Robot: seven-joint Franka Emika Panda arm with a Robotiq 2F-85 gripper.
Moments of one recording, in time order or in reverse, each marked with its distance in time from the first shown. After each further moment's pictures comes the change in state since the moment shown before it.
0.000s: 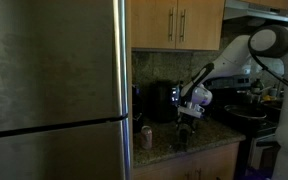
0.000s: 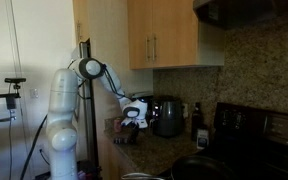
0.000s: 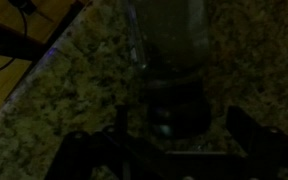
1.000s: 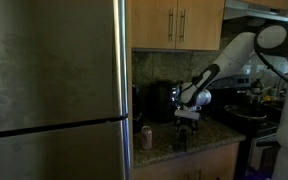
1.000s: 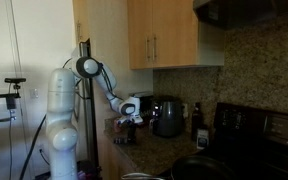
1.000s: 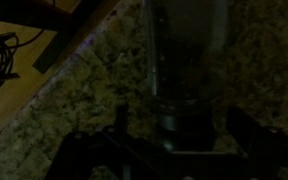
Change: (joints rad) arm 0.031 -0.049 0.056 -0.039 -0.351 0.012 0.293
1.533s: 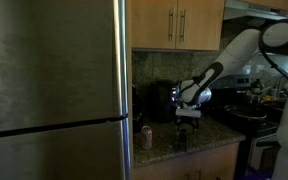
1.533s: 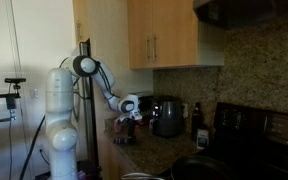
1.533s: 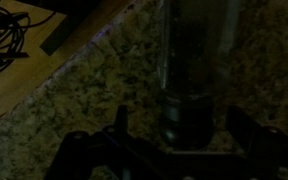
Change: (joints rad) arm -0.005 -0.041 0.016 -0.002 -0.104 -0.044 0.002
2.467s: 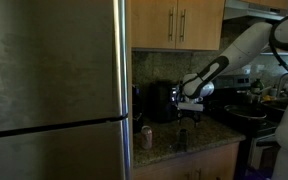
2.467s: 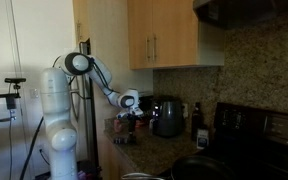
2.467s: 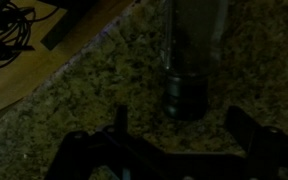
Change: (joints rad) arm -0.032 -0.097 0.010 -0.002 0.009 -0.071 -0.030
